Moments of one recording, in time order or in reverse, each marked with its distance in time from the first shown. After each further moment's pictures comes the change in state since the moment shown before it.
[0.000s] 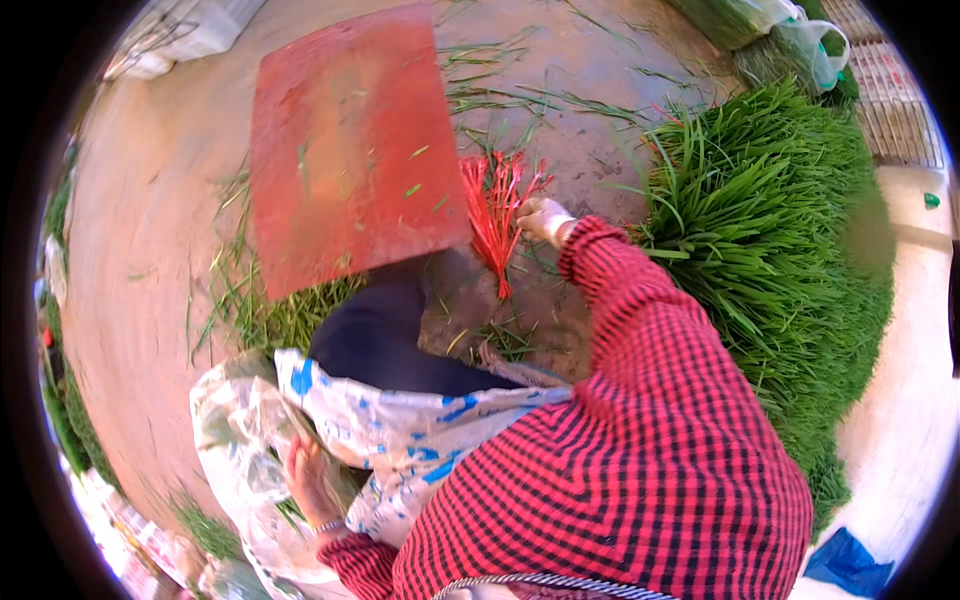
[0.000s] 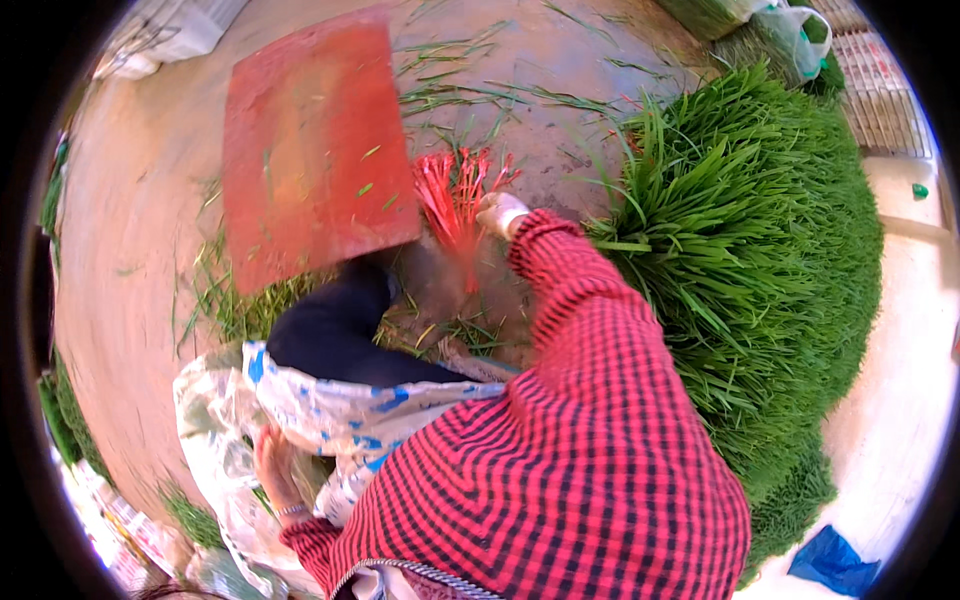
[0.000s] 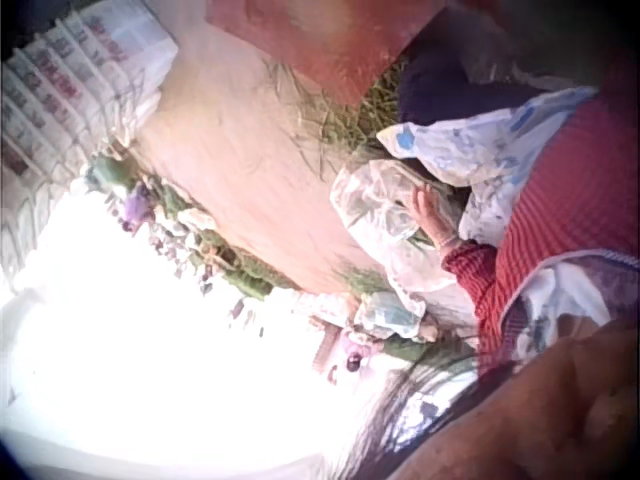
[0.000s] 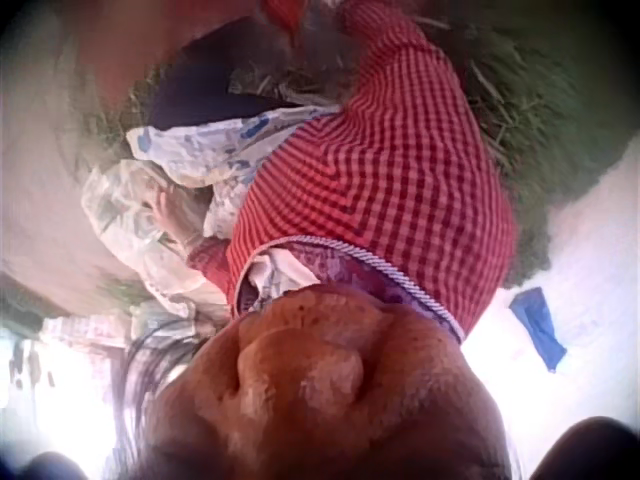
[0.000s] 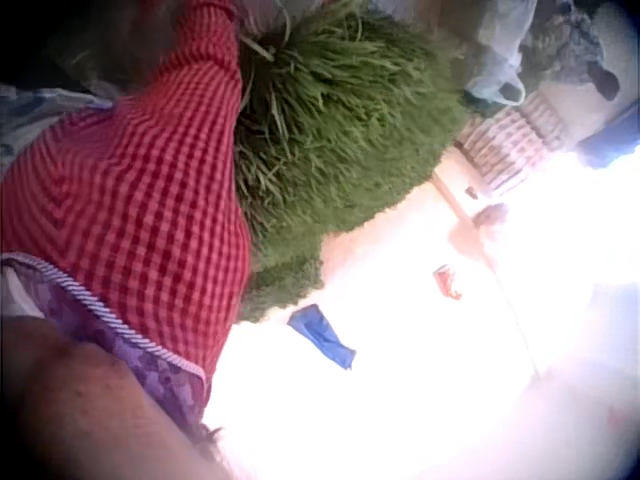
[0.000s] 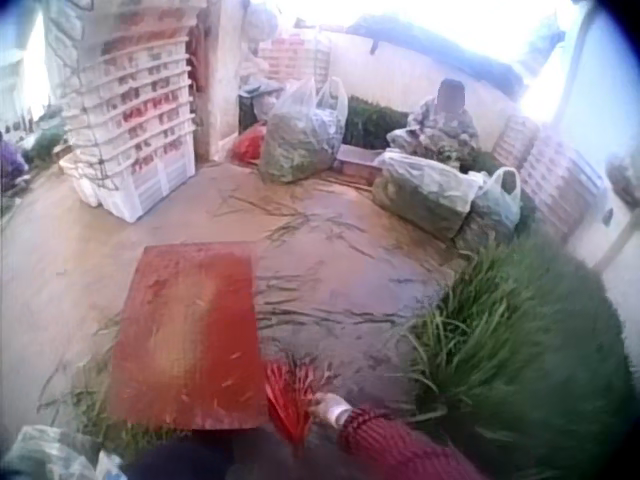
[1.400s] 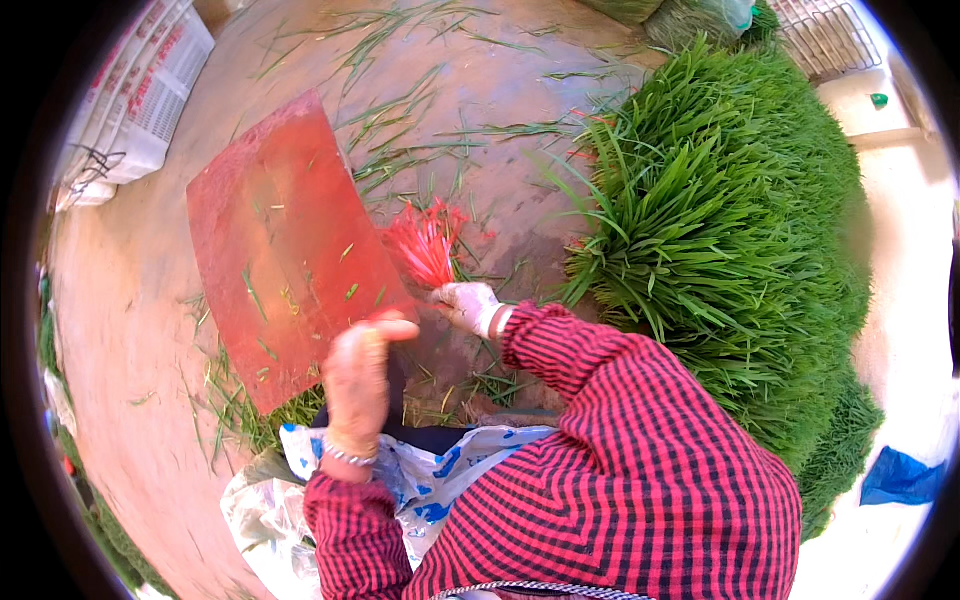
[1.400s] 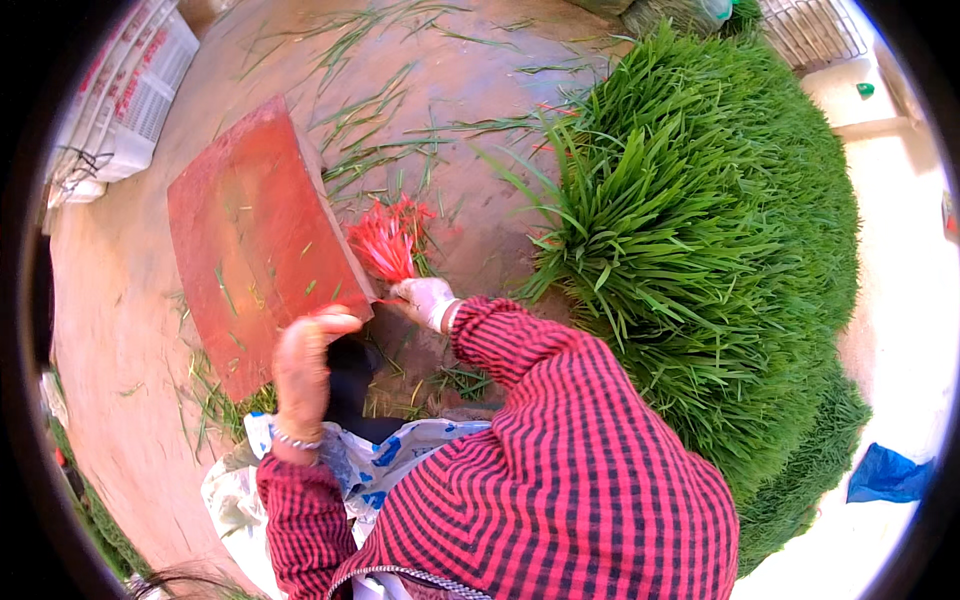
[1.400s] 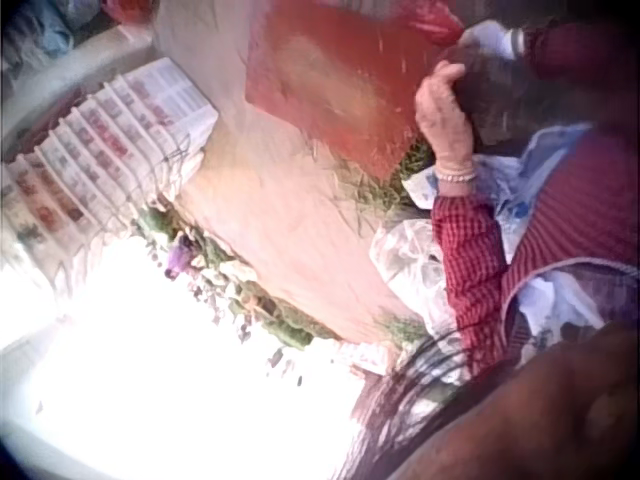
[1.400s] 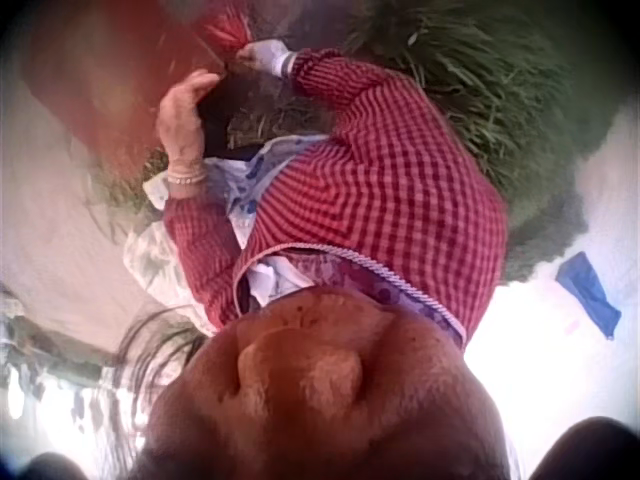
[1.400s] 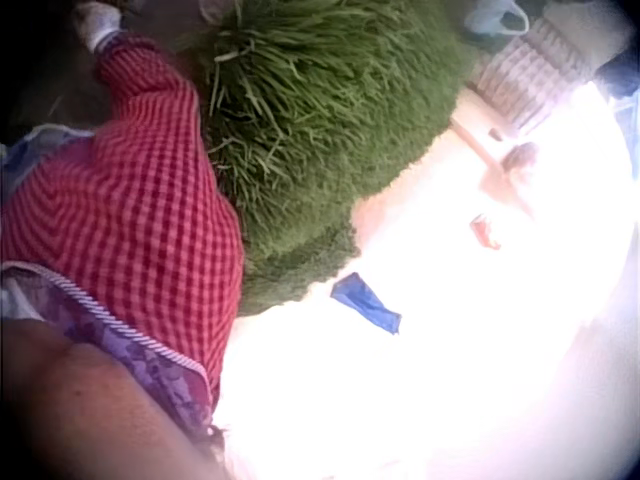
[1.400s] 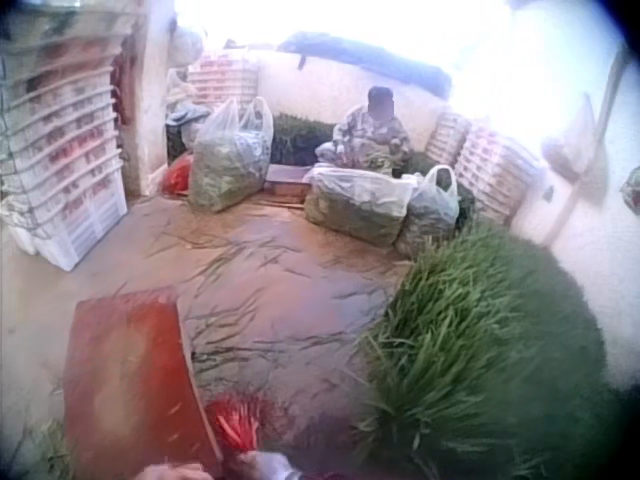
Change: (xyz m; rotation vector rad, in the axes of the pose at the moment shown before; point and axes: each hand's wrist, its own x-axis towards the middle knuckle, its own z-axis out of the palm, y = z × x) left_hand -0.025 0.133 0.367 0.580 -0.873 0.809; right_hand -0.079 -0.050 0.038 -0.364 0.101 -0.502
